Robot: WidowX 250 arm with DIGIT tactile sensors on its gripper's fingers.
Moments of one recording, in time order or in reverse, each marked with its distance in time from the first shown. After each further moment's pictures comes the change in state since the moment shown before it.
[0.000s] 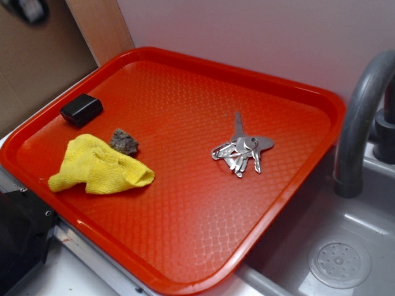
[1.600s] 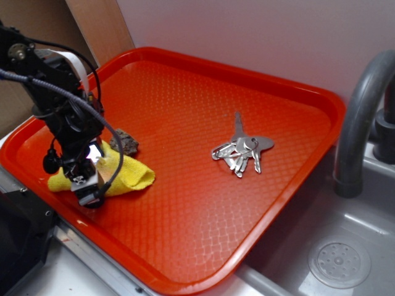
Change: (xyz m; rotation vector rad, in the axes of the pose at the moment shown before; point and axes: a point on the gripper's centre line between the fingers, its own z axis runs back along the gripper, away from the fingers) arm -0.046 -0.014 -0.153 0.006 0.131 -0.347
